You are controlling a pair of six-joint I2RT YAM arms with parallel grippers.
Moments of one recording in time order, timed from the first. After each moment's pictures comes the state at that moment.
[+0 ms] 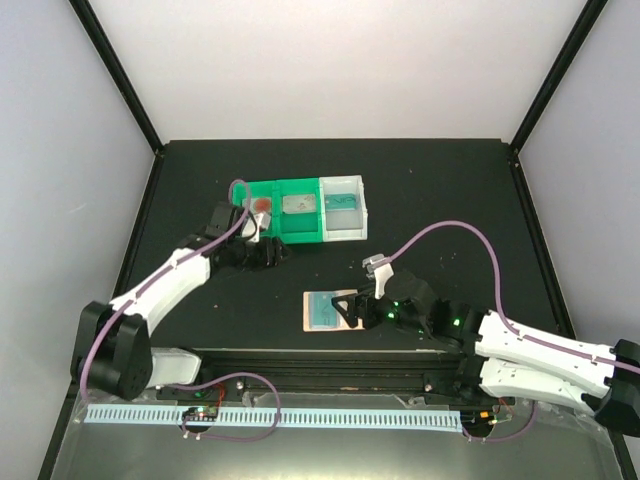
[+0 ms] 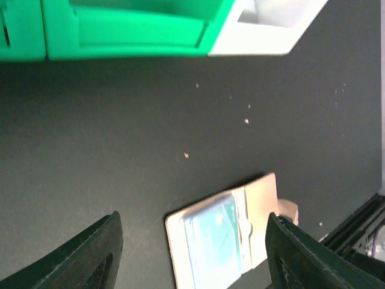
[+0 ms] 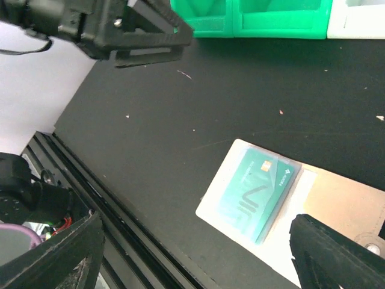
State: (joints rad) left arm -0.31 1.34 0.85 -0.47 0.49 -0.49; right arm 1.10 0.87 0.59 -0.24 0.07 0.68
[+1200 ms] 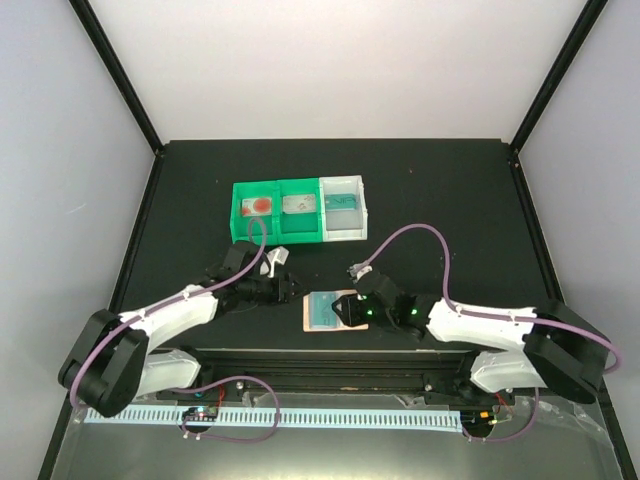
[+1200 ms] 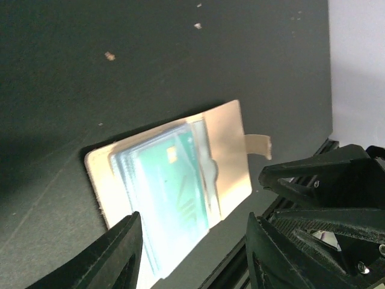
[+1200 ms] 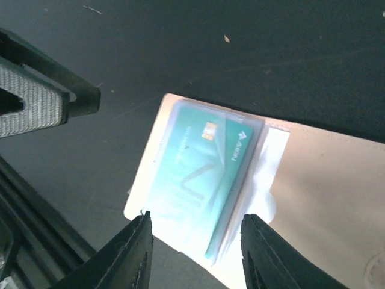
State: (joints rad) left arm -0.49 1.19 0.46 -0.06 0.63 -0.68; right arm 1.02 1.25 0.52 -0.02 -0.01 0.75
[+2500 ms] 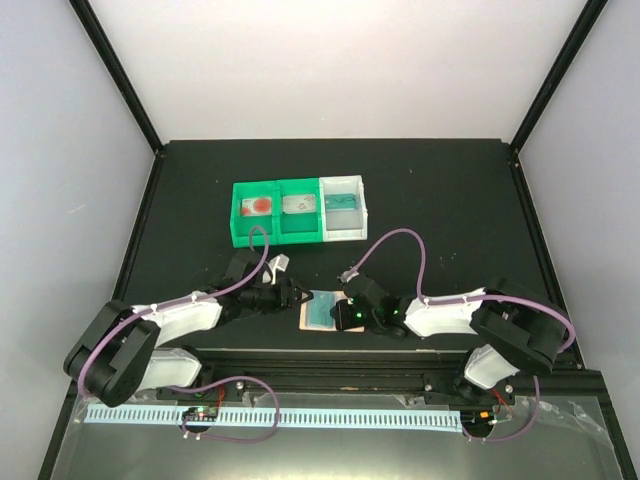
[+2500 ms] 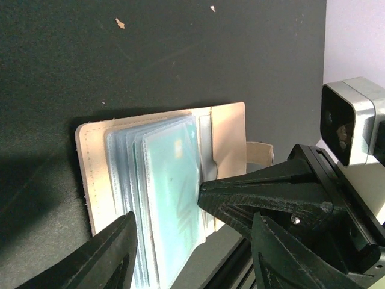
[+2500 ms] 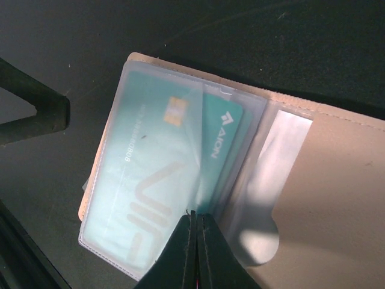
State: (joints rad) left arm -0.52 1.26 0.35 0.15 0.64 -0.82; right arm 1.02 1.53 0.52 0.18 -0.07 0.80
